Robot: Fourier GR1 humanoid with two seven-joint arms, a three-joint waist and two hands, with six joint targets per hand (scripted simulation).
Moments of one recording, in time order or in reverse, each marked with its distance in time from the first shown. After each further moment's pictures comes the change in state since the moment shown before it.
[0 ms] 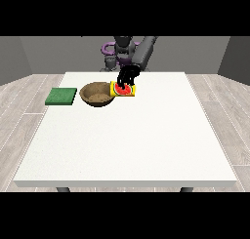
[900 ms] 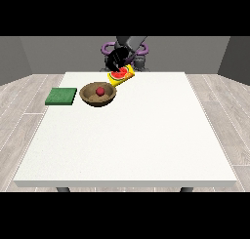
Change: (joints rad) left arm -0.040 -0.159 -0.416 -0.022 -0.482 -0.387 0.365; right arm 0.054 -0.002 -0.044 0.221 0.011 0.047 -0.077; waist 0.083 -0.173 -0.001
